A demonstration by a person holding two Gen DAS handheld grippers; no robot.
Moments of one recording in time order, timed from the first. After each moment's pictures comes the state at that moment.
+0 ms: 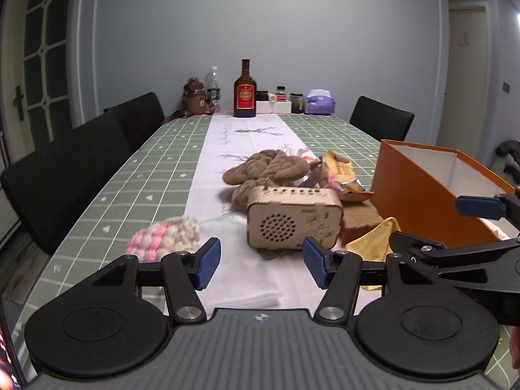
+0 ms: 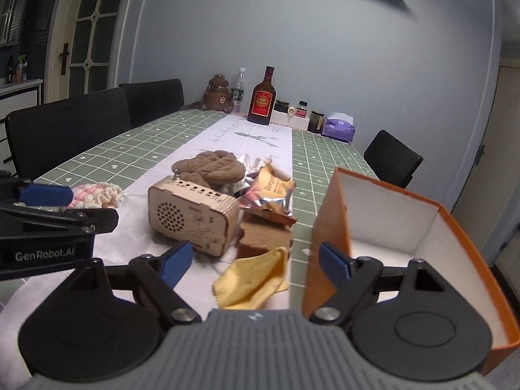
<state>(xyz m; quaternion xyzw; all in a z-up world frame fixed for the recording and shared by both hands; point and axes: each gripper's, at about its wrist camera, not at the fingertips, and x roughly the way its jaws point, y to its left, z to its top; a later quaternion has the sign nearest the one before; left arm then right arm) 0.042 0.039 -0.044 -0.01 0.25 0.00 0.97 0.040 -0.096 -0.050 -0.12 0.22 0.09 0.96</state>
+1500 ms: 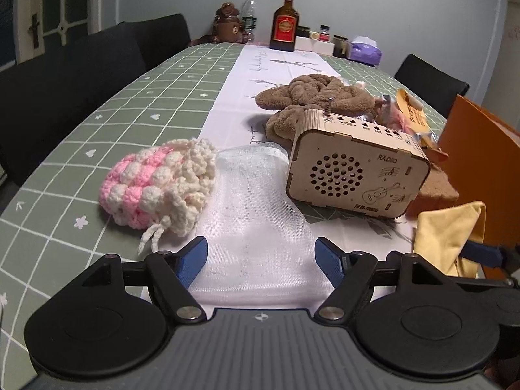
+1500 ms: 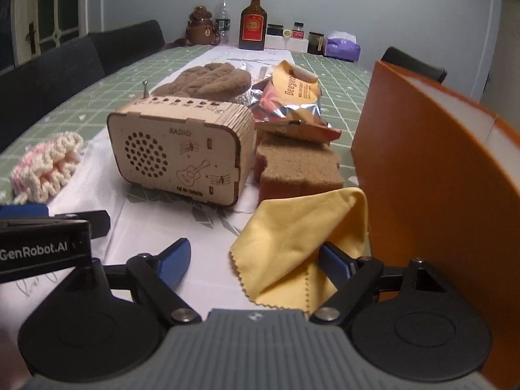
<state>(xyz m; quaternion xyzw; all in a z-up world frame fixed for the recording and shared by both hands) 0.120 0.063 -0.104 -0.07 0.36 0.05 0.93 0.131 -0.080 -0.130 -0.05 0.35 0.07 0.93</state>
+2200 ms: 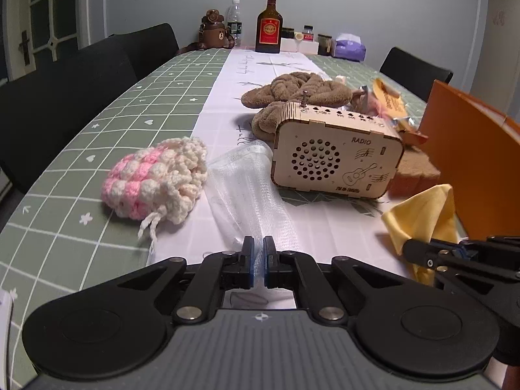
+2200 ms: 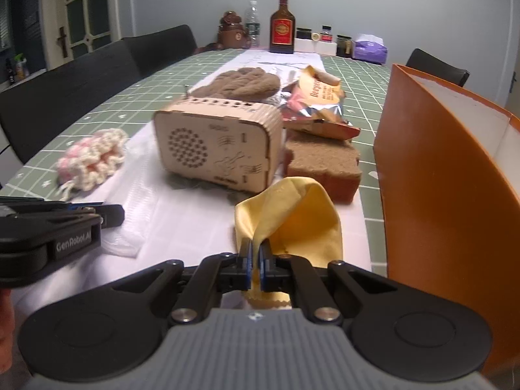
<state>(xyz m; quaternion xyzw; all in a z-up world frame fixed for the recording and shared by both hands) 0.092 0.053 -0.098 -0.04 0.35 0.02 0.93 0.097 -0.087 -0.118 -0.05 0.34 0.14 0.93</state>
